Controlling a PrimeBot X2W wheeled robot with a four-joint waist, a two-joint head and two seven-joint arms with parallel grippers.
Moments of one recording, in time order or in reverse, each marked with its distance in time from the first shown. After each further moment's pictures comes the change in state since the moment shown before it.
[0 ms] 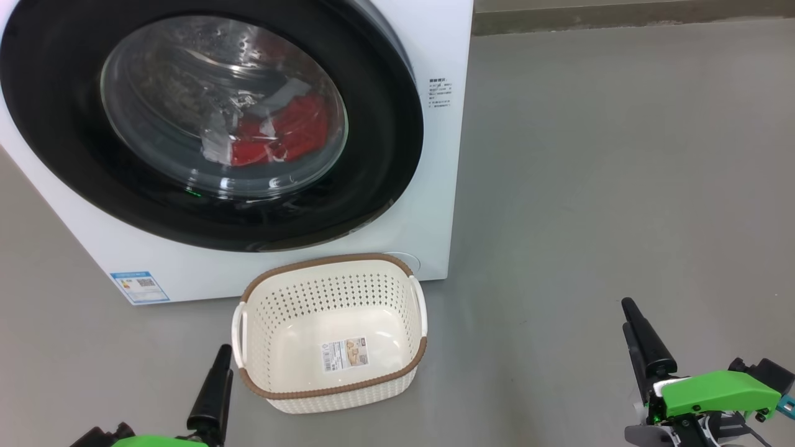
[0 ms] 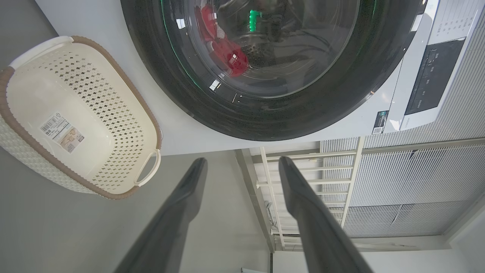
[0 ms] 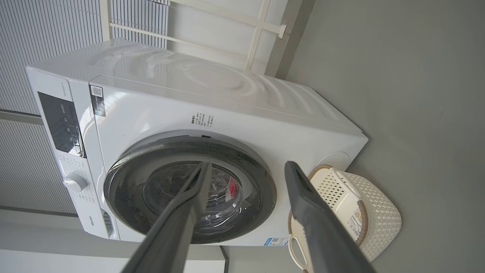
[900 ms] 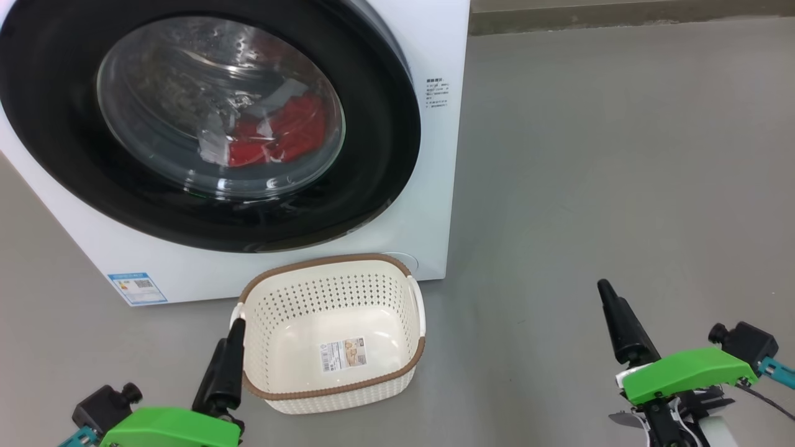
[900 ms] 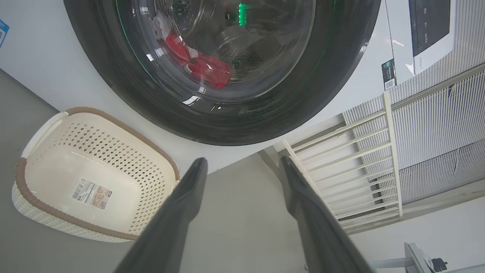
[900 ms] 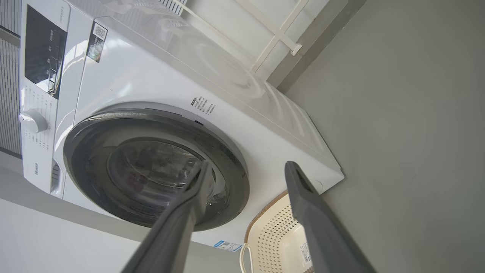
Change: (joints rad) left arm -0.061 0.001 -0.033 -0.001 0.364 0.001 -0.074; right arm -0.060 -0.001 0.050 0.020 -0.359 0.000 -0.078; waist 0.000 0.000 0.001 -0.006
